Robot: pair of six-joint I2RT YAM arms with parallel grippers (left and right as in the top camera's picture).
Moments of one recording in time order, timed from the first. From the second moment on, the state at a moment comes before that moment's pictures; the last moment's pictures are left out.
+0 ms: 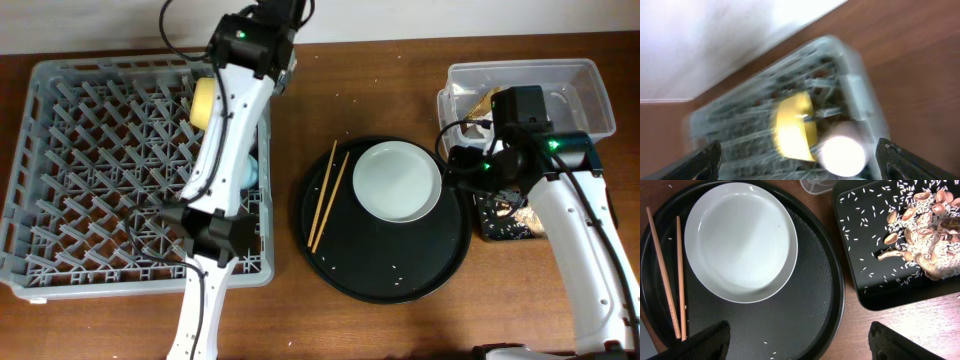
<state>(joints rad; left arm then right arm) -0.38 2.48 2.97 -1.50 -0.45 0.22 0.03 1.45 1.36 -1.17 -0.02 0.34</state>
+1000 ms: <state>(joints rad) -0.51 2.53 3.12 -1.66 -0.04 -0.02 -0.11 1.45 1.64 -1.35 -0.07 0.30</state>
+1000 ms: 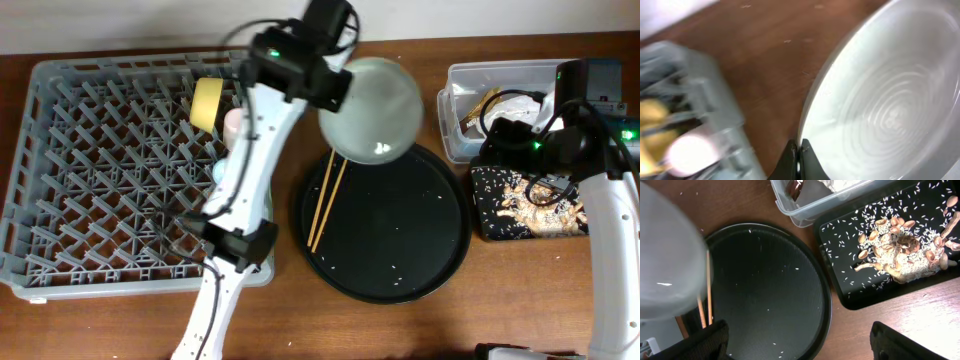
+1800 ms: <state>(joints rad) -0.25 1.93 1.83 -1.42 -1.04 -0.42 -0.11 1.45 1.64 -1.32 -0.07 0.28</state>
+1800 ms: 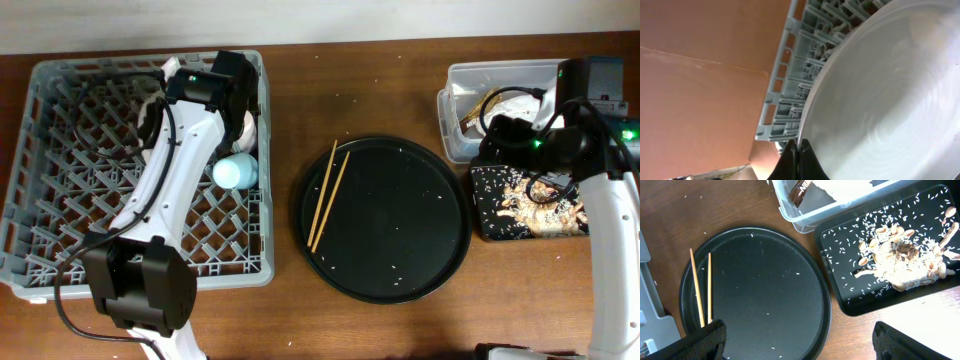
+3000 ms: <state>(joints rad) -0.57 2.02 1.53 -0.70 0.07 -0.13 0.02 1.67 1.69 -1.23 -0.18 0.39</state>
